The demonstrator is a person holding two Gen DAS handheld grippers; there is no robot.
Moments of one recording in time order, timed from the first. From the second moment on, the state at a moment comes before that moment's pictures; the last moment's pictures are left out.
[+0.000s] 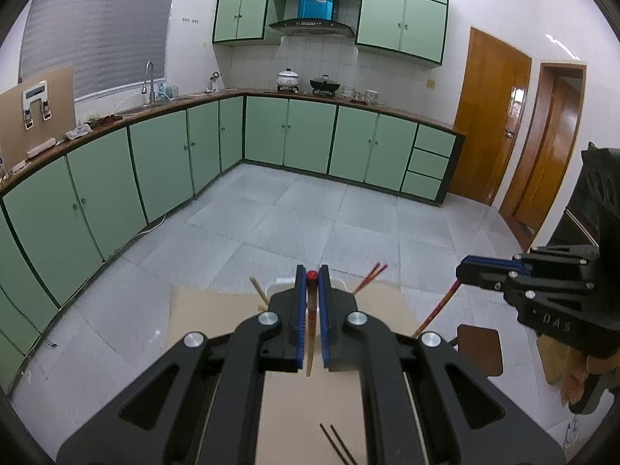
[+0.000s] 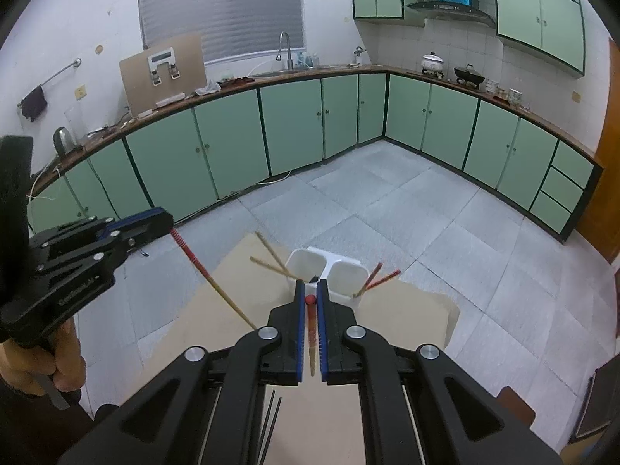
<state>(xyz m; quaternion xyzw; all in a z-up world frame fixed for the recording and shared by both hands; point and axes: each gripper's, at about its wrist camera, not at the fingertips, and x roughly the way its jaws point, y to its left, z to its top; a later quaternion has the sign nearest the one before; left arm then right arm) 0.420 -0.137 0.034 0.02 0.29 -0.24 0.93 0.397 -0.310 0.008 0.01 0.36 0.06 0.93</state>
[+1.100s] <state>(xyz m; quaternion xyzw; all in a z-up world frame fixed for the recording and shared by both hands) 0.578 -0.162 -0.018 -0.04 0.30 -0.19 0.93 0.549 -0.345 -0.012 0.02 0.33 0.02 0.94</state>
